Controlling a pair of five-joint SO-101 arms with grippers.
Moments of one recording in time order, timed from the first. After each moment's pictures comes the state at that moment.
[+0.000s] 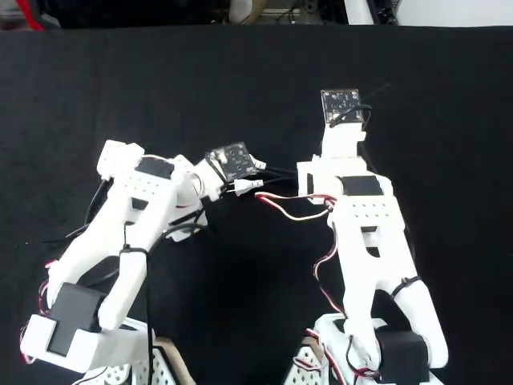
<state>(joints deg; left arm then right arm) 10.2 -8.2 34.5 56.7 -51.4 -2.7 -23.5 46.2 43.7 1.4</state>
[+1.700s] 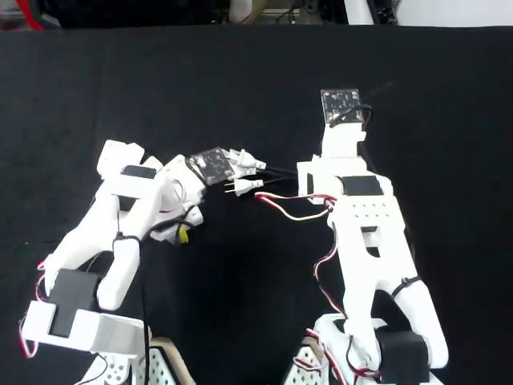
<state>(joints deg) 3.4 -2.2 39.6 50.3 -53.4 -2.7 -23.5 46.2 43.7 1.4</state>
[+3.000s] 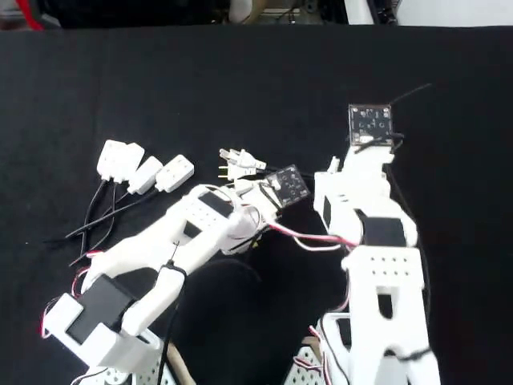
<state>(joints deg) 30.1 -2.2 40.4 39.3 -29.4 1.1 -49.4 56.7 48.6 1.6</state>
